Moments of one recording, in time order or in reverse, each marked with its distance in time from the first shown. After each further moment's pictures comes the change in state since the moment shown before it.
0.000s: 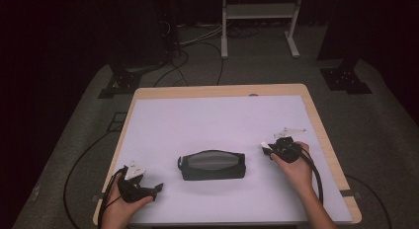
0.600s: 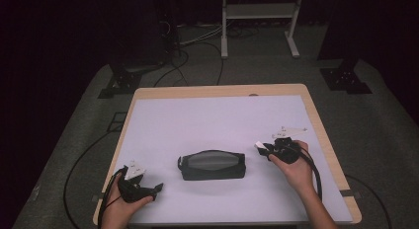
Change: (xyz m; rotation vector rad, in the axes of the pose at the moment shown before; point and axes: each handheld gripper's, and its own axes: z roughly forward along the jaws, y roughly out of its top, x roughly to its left) left arm 0.000 0.000 0.000 0.001 0.000 0.000; right arm 0.016 0.012 -0.017 -0.053 0.099 -0.070
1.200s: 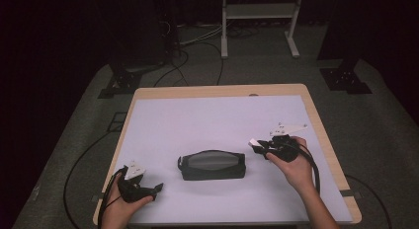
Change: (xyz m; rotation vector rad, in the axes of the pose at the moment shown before) left arm 0.000 0.000 0.000 0.001 0.000 0.001; right arm 0.018 0.023 -0.017 -0.048 0.087 -0.050
